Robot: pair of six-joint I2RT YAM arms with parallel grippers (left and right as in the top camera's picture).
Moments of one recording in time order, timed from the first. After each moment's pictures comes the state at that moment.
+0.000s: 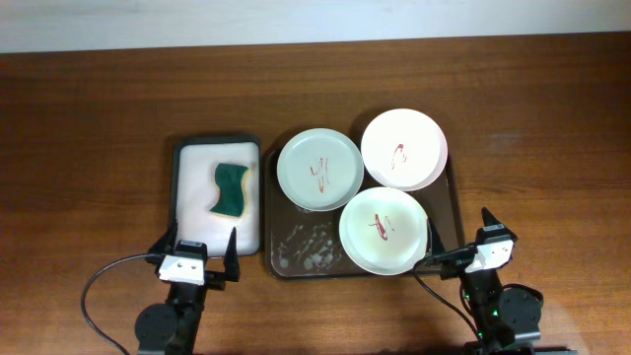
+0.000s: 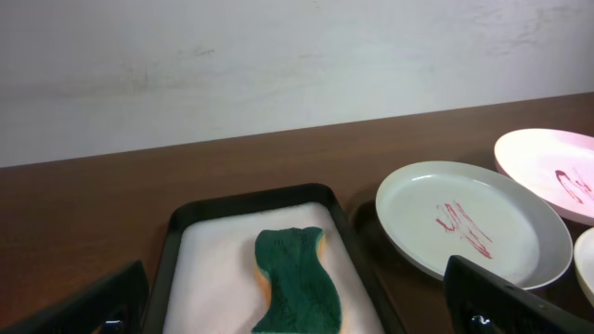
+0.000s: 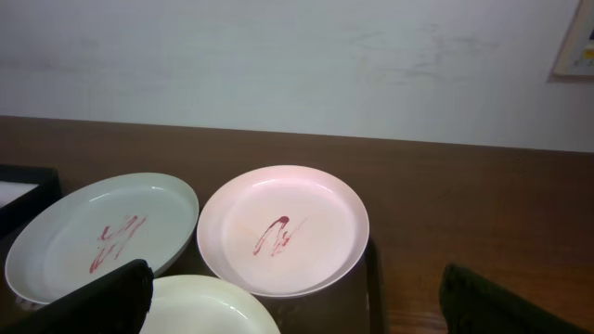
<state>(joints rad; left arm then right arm) -0.08 0.01 0.01 -0.07 0.07 0.06 0.07 0.01 0.01 -0.07 -0.08 0.00</state>
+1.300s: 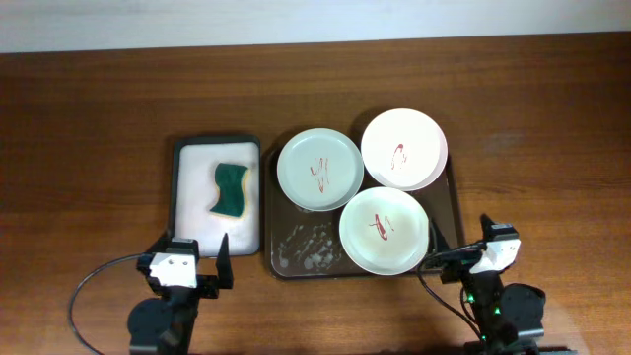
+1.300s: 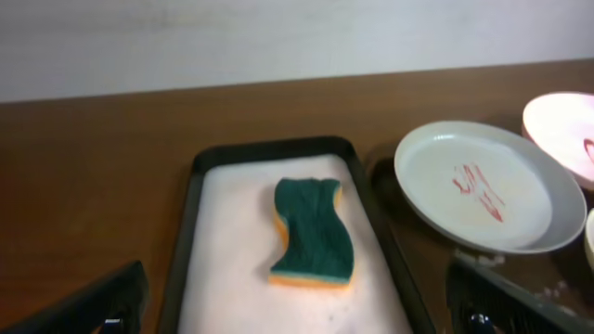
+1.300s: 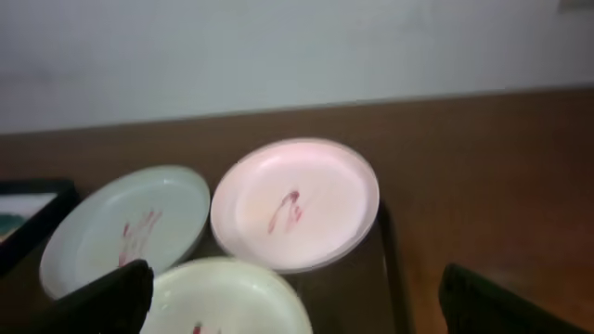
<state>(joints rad) -0.08 0.06 0.18 -0.36 0.00 0.02 0.07 0.01 0.08 -0.23 -0.07 0.15</state>
